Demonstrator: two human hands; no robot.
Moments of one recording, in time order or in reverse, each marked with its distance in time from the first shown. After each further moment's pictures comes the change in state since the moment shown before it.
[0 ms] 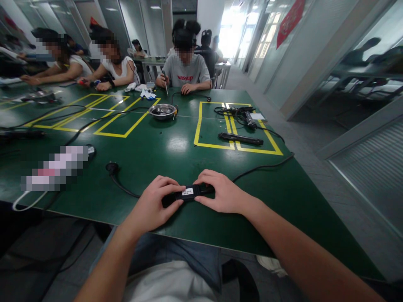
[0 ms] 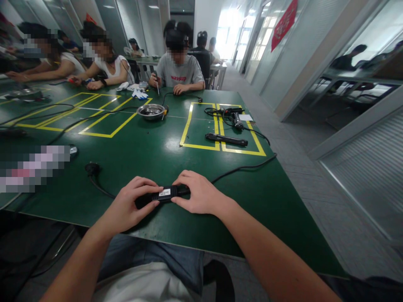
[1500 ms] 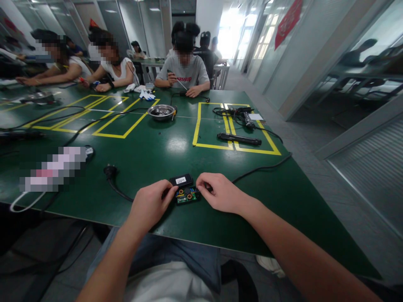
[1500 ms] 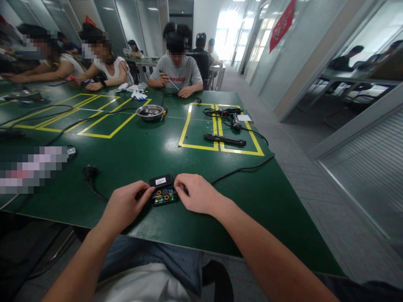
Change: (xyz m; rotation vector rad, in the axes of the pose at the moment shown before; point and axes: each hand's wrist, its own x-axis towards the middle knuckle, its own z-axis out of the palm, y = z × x) left_hand -0.001 -0.004 0.009 0.299 0.046 -0.230; right_hand 0.004 -0.005 0.000 -0.048 0.018 0.064
